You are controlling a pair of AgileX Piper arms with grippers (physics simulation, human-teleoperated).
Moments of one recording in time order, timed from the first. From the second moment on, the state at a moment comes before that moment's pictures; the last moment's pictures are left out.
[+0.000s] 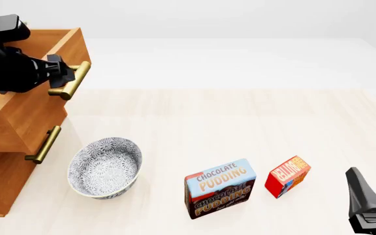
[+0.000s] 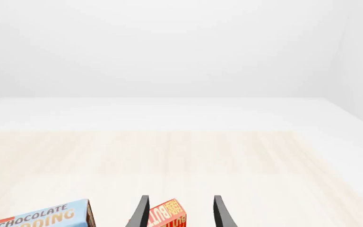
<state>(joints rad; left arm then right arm) -0.09 1.20 -1.12 0.63 -0.17 0.00 0.01 0.00 0.00 0.00</state>
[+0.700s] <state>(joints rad) -0.12 1.20 -1.12 0.62 -0.17 0.00 0.01 0.00 0.00 0.00</state>
